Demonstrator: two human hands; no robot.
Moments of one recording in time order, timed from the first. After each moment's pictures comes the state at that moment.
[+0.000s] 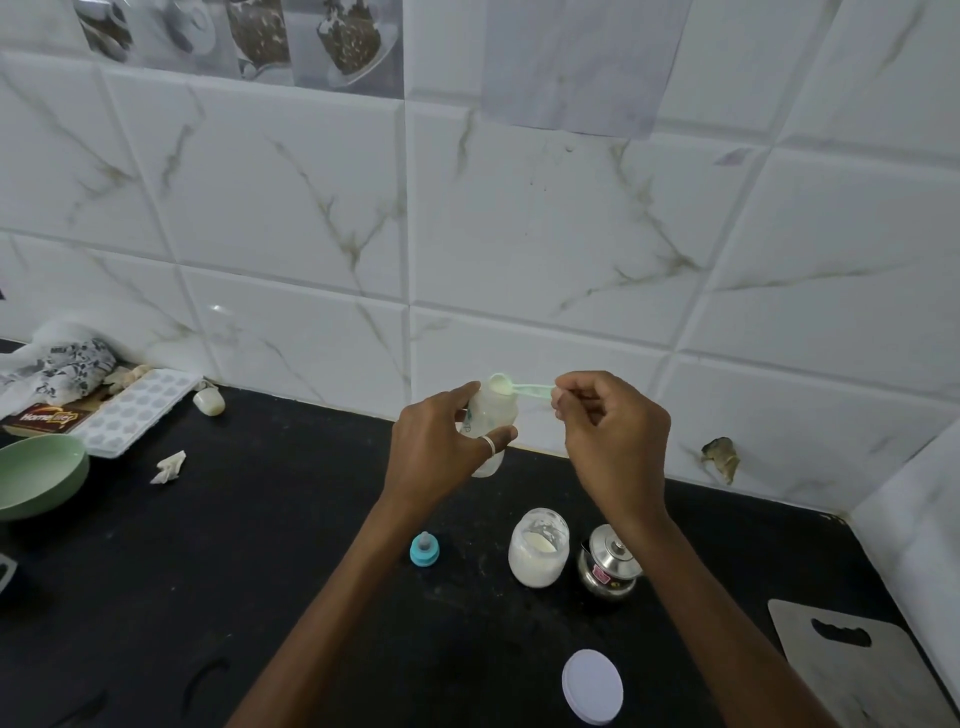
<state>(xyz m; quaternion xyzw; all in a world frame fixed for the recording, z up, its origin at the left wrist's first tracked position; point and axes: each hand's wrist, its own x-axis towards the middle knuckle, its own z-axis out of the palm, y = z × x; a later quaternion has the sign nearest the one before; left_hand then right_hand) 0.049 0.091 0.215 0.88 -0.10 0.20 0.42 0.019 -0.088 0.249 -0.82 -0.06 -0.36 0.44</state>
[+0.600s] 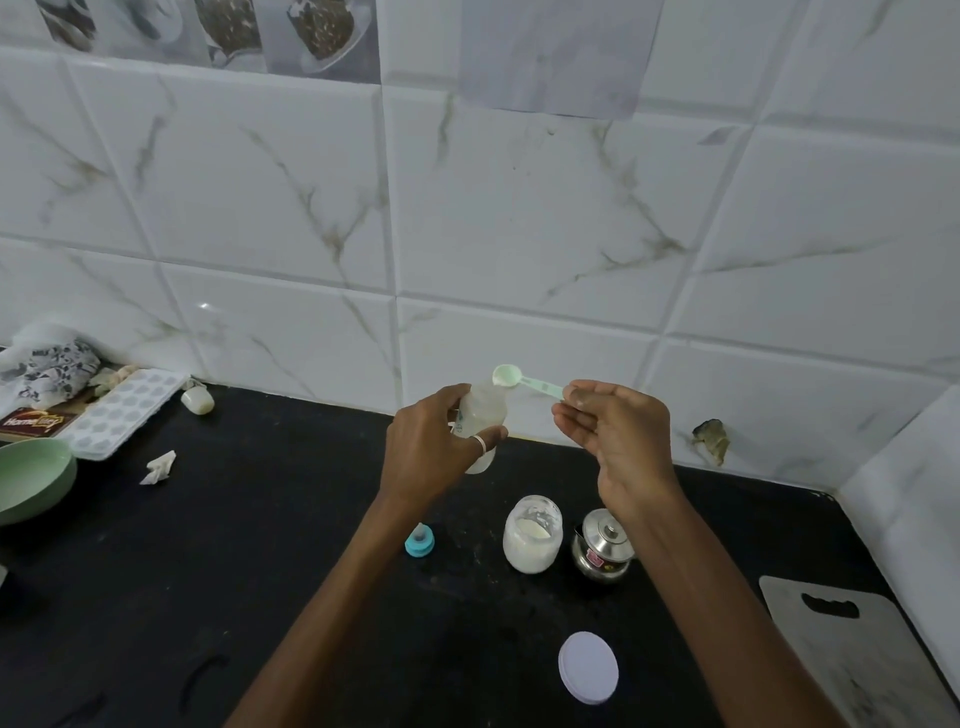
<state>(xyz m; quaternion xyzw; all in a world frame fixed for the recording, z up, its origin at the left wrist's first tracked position) 0.053 0.087 0.194 0.88 -0.10 0.17 0.43 0.024 -0.105 0.247 -0.57 0.19 -0.12 0.79</state>
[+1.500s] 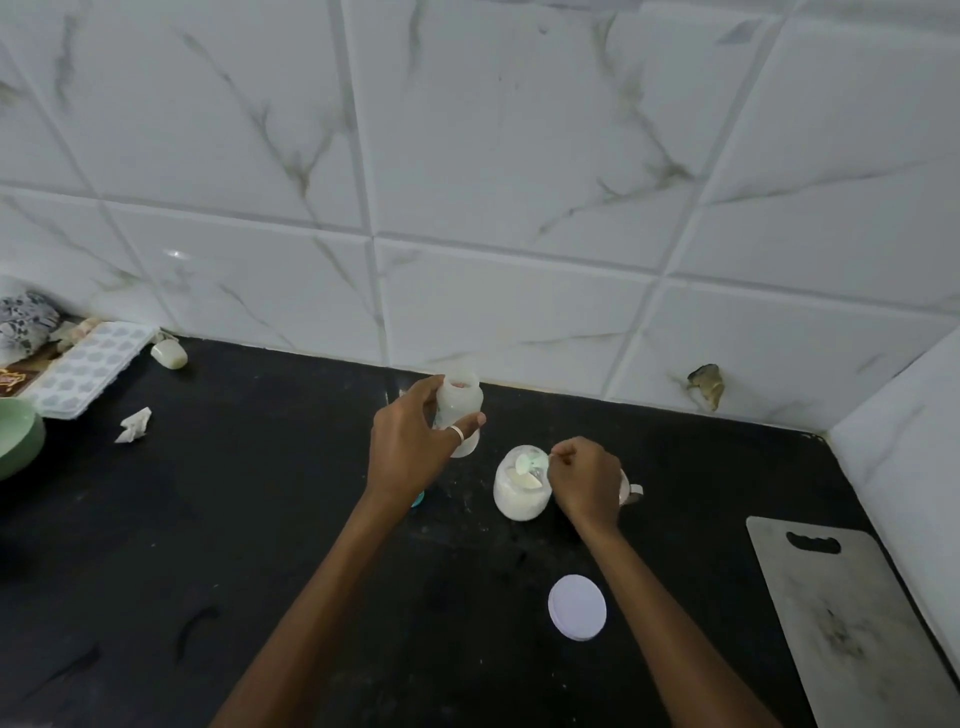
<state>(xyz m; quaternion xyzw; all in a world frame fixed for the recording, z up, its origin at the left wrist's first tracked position) 0.054 0.085 0.127 0.86 -0.04 0.11 0.50 0.031 -0.127 0.076 -0.90 0.22 -0.10 0.36</state>
